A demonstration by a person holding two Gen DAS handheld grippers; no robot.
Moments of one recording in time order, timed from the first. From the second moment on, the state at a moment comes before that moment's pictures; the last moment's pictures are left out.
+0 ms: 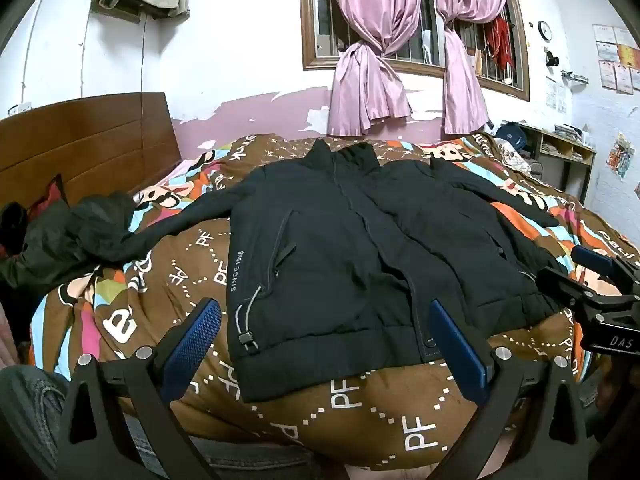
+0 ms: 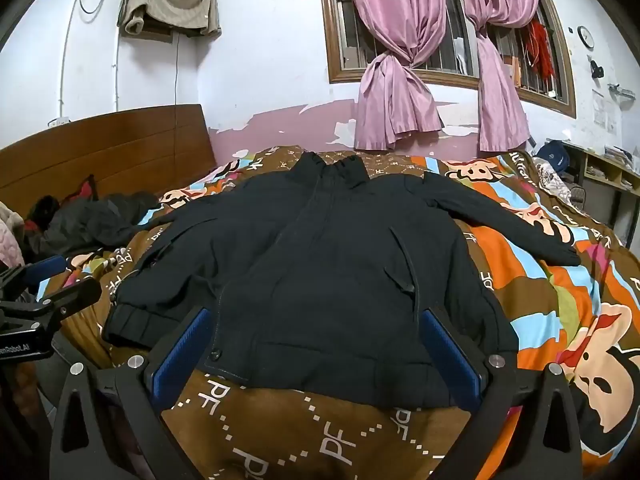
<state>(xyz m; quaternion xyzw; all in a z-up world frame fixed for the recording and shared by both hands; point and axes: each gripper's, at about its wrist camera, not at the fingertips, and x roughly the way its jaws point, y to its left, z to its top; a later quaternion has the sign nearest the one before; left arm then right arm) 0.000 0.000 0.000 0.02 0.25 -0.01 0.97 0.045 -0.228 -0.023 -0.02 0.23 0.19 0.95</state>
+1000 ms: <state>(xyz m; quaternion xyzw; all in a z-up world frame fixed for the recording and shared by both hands) 0.000 0.000 0.000 0.02 0.26 -0.01 0.97 0.048 -0.230 -0.032 -0.01 0.23 0.19 0.95</state>
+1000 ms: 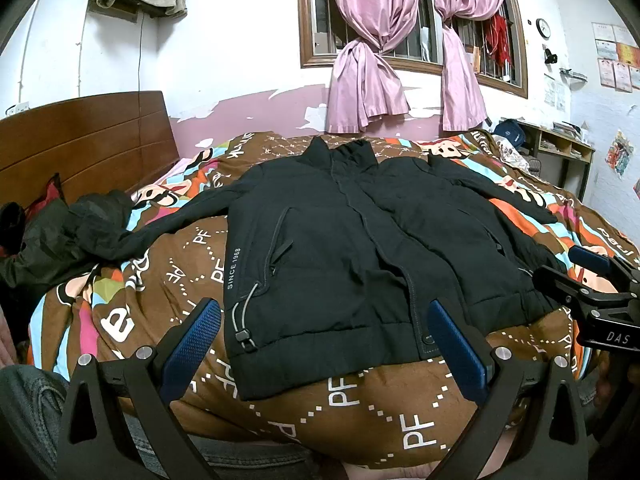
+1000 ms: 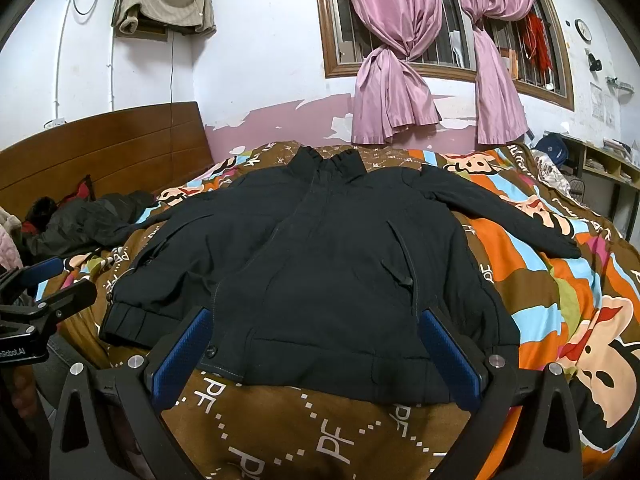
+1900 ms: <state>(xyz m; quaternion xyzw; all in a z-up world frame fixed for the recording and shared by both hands) 0.000 0.000 0.000 0.02 0.26 -0.01 0.97 0.051 -0.231 -0.037 -0.01 0.24 0.19 0.95</state>
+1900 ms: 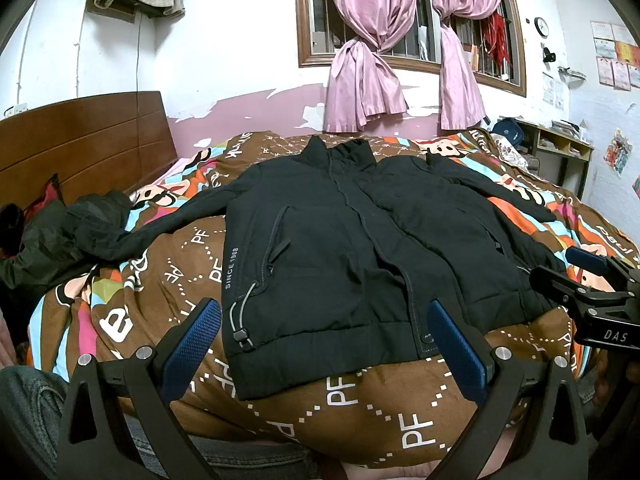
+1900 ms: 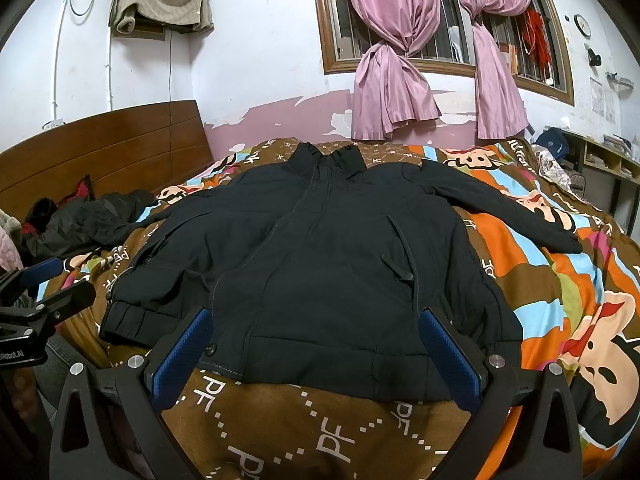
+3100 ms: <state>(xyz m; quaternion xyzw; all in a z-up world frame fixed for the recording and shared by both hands) 0.001 0.000 0.000 0.02 0.26 -0.01 0.97 0.054 -0.231 -0.043 0.00 0.25 0.19 0.95</state>
